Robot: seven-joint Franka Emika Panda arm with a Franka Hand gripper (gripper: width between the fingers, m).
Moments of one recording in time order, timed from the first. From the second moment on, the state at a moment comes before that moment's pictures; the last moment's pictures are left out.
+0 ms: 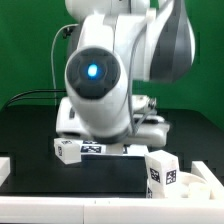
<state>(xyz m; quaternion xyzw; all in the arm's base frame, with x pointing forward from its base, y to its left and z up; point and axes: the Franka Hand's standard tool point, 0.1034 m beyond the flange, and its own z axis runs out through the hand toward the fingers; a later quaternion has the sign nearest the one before) 0.428 0.000 0.044 -0.90 0.09 0.43 0.06</state>
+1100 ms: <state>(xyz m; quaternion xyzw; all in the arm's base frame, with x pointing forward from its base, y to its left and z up) 0.524 0.059 0.122 -1.00 0.04 0.05 0.04</state>
